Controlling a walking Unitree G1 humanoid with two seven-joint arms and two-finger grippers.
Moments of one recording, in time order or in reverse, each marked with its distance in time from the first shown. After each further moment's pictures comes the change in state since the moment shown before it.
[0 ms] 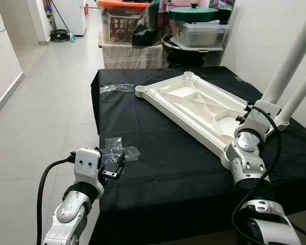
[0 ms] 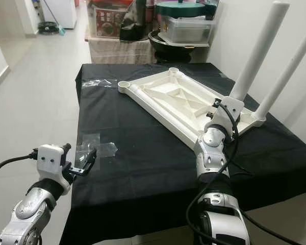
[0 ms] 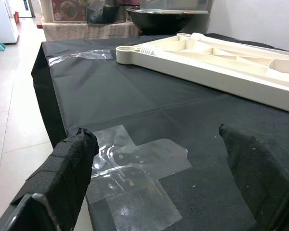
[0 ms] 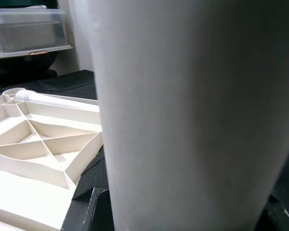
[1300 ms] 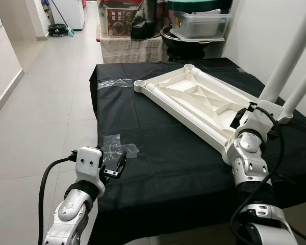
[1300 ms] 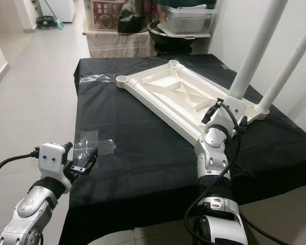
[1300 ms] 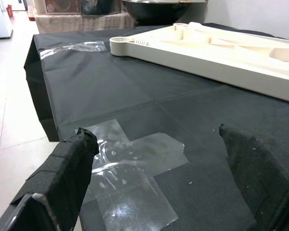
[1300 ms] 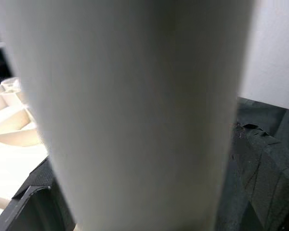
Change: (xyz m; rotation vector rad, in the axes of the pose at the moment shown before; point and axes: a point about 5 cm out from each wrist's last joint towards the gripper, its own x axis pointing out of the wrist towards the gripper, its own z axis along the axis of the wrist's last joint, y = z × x) left arm 0.003 -0.001 -0.001 -0.002 -0.001 -0.011; right arm -0.006 -0.002 0.006 0.042 -0.011 0.005
